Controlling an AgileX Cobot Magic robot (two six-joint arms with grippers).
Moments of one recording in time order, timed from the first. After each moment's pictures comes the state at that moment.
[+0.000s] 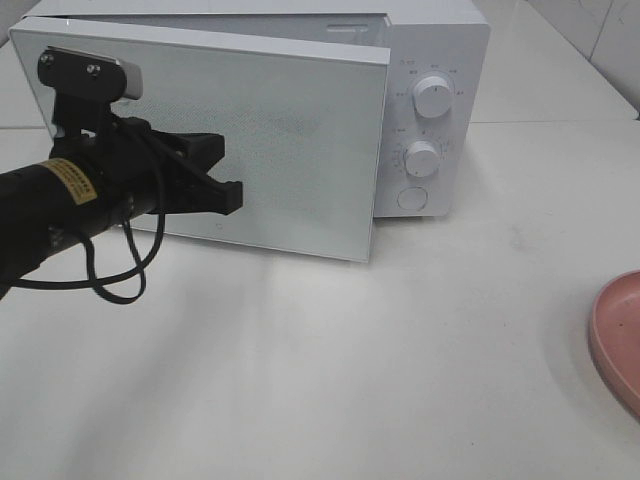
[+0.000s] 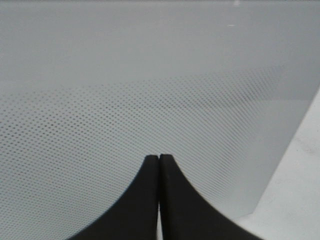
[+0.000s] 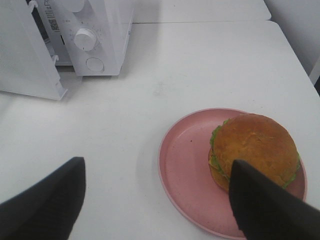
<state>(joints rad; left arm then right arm) -0.59 1.72 -0.63 -0.02 -0.76 -0.06 0.03 0.00 -0.50 0.01 1.00 0.08</state>
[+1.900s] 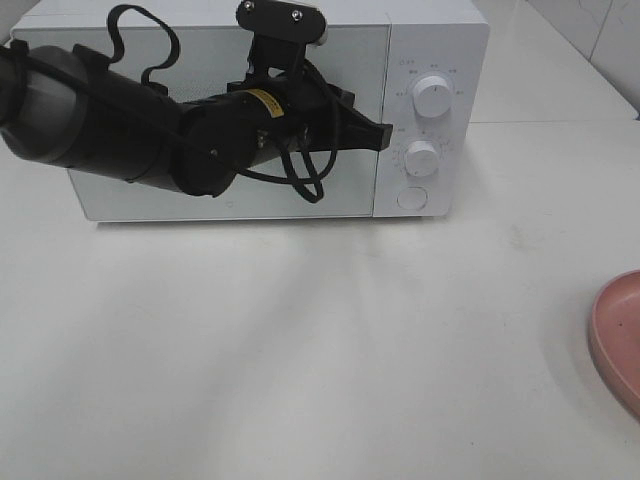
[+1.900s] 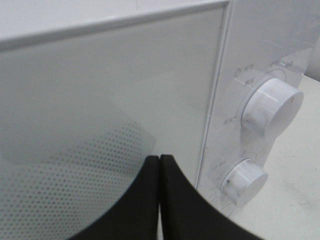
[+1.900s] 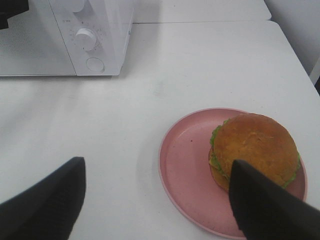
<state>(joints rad) -0.72 2.04 -1.24 -0.25 -0.45 0.16 0.03 0.00 -0.50 0.01 1.00 0.08</state>
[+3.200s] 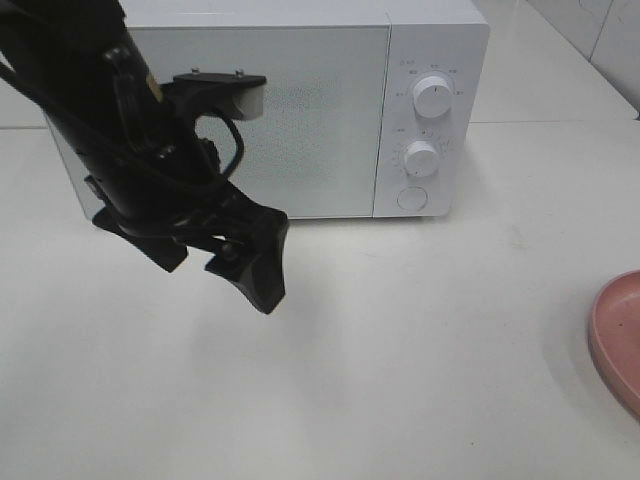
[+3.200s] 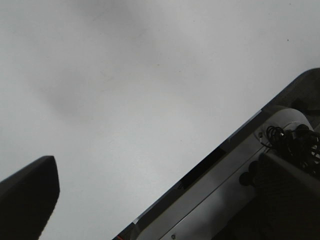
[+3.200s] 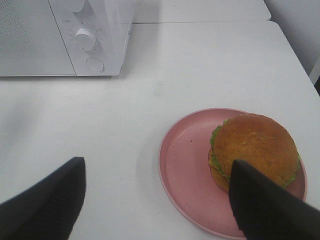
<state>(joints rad) -0.67 1.69 -1.24 -0.28 1.02 0.10 0.03 0.00 -0.50 0.01 1.00 0.08</state>
